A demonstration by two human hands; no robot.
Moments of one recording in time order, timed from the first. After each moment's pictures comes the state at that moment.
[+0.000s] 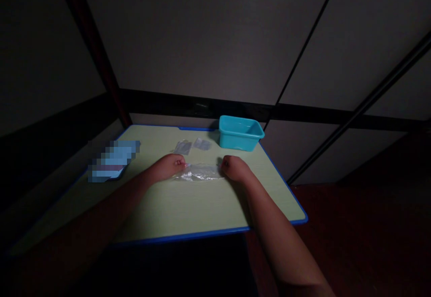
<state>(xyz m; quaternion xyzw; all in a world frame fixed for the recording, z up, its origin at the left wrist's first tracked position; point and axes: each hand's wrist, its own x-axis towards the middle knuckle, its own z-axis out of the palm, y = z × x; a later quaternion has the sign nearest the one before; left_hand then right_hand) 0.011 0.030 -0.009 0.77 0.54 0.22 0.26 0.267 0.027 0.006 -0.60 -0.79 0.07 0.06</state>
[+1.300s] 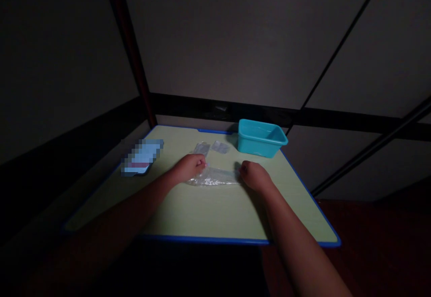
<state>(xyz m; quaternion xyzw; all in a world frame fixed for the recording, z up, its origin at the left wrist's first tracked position) 0.019 0.020 0.000 0.77 0.55 0.25 0.19 0.263 0.024 0.005 -0.63 -0.78 0.04 0.04</state>
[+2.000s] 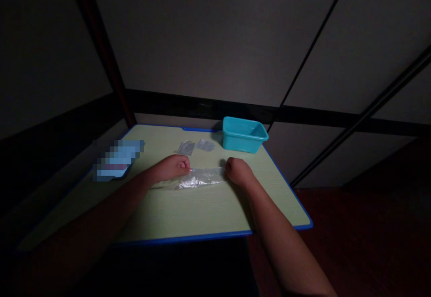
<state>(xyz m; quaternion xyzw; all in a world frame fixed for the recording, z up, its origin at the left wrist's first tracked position) 0.010 0.027 -0.006 0.74 0.50 0.24 0.39 0.258 0.021 0.009 -0.63 -0.77 0.03 0.03</state>
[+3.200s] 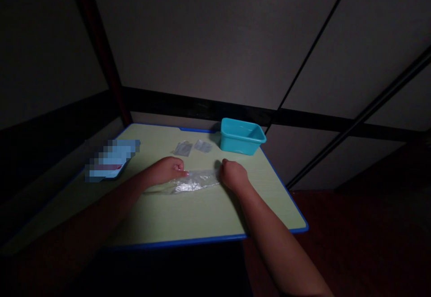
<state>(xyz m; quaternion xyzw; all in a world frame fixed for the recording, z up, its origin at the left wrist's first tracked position) 0.009 0.015 0.006 0.75 0.54 0.20 0.31 0.243 0.010 0.009 -0.66 -0.75 -0.03 -0.03</state>
